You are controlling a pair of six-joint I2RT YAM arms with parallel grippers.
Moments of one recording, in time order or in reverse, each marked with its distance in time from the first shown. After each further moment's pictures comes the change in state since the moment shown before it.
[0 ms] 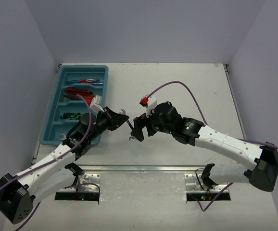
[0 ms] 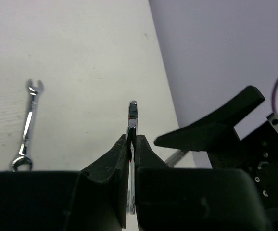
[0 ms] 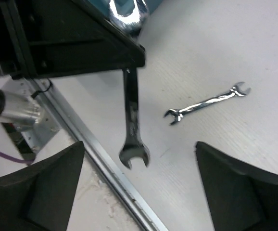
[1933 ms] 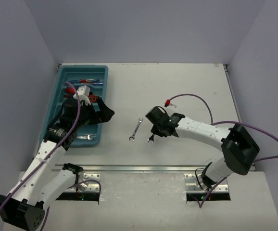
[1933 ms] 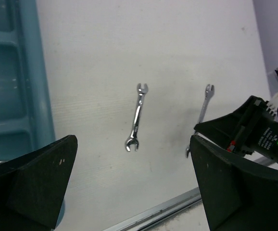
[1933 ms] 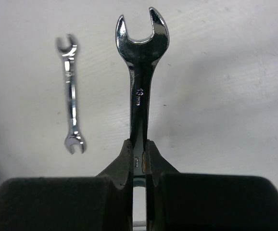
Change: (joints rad) left arm 0.290 -0.046 0.332 -0.680 0.057 0.465; right arm -0.100 0.297 -0.008 -0.308 0.434 0.908
